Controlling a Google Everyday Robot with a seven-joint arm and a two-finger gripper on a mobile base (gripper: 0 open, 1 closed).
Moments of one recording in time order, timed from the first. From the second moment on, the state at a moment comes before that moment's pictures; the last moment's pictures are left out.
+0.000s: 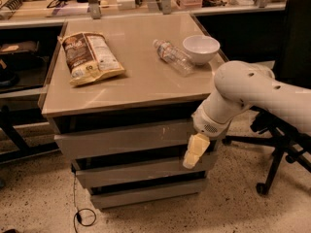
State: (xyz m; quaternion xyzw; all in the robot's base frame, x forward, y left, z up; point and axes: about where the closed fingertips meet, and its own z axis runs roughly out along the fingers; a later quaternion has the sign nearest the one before) arm 0.518 -0.116 0.693 -0.60 0.78 0.12 0.14
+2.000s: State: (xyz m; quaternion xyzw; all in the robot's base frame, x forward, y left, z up) arm 0.542 -0.131 0.656 -0.58 0.79 0.11 0.13
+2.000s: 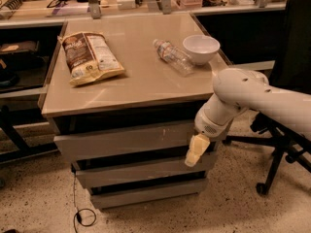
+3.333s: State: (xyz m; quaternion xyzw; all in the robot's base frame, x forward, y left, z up) arm 0.539 -0.131 0.655 -0.58 0.80 0.12 0.13
